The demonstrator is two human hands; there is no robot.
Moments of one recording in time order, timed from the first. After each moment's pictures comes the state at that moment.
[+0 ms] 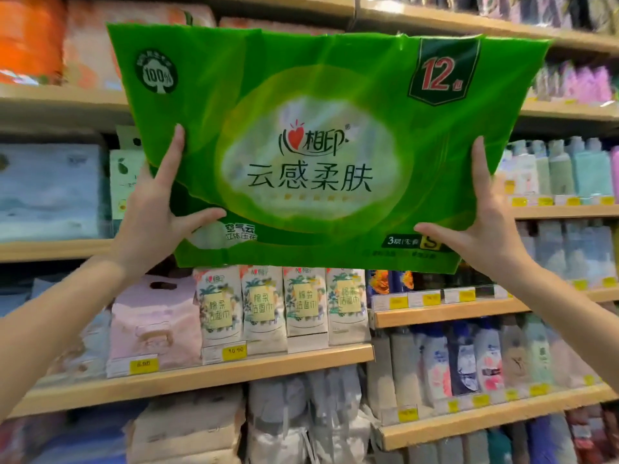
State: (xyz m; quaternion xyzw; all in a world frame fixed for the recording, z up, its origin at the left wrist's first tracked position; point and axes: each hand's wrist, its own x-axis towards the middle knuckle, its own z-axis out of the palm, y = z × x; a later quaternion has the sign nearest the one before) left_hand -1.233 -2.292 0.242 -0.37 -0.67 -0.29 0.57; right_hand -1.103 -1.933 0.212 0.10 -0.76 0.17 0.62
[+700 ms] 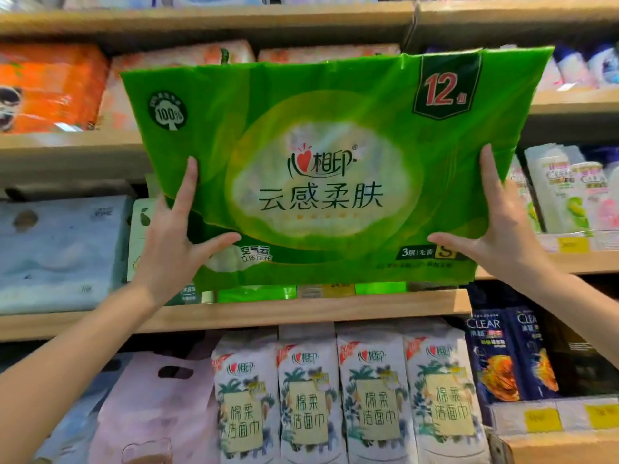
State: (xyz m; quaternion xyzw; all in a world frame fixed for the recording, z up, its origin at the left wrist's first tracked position) left_hand -1.394 -2.296 0.295 -0.34 -0.62 -0.24 0.67; right_hand -1.313 -1.922 0.285 0.16 -0.72 0.16 0.66
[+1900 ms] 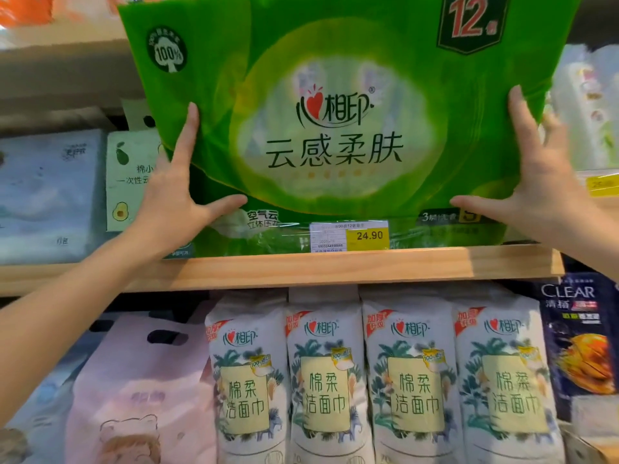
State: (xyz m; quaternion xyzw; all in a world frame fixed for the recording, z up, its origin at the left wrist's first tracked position) left_hand -1.464 -2.291 0.289 -0.27 -0.72 -0.26 0.59; right_hand -1.400 -1.916 0.282 0.10 -0.76 0.15 0.62
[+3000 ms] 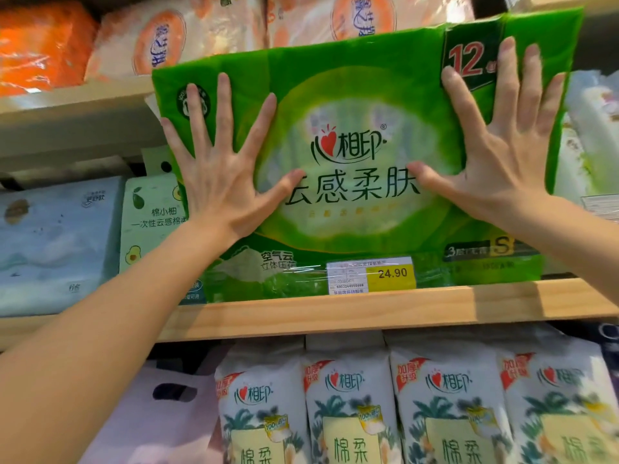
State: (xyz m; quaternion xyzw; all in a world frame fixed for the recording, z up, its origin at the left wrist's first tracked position) left_hand -1.470 -2.244 0.347 -0.12 -0.62 -0.01 0.78; right_hand -1.435 -1.960 0.341 0.04 -0.63 -0.03 0.77
